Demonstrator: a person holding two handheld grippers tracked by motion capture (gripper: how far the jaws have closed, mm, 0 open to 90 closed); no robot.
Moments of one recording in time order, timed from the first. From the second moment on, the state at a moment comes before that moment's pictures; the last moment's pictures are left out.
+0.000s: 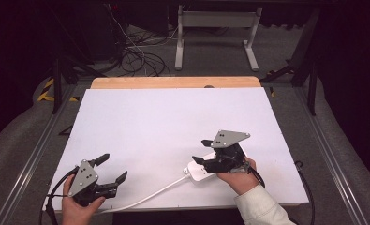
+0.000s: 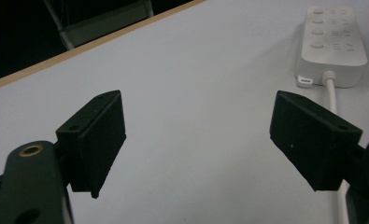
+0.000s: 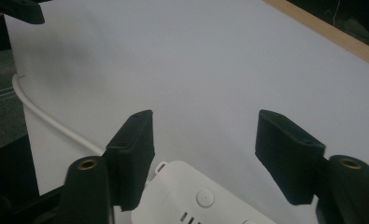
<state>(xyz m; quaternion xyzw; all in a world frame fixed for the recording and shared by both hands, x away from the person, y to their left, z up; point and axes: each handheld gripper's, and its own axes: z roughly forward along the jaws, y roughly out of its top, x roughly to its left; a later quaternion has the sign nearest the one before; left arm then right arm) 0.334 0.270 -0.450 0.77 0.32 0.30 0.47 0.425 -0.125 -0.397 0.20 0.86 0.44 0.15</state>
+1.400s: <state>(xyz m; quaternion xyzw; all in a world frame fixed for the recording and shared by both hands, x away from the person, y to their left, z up) 0.334 0.272 -0.449 0.77 0.32 0.30 0.47 0.409 -0.224 -0.410 0.25 0.78 0.54 0.19</state>
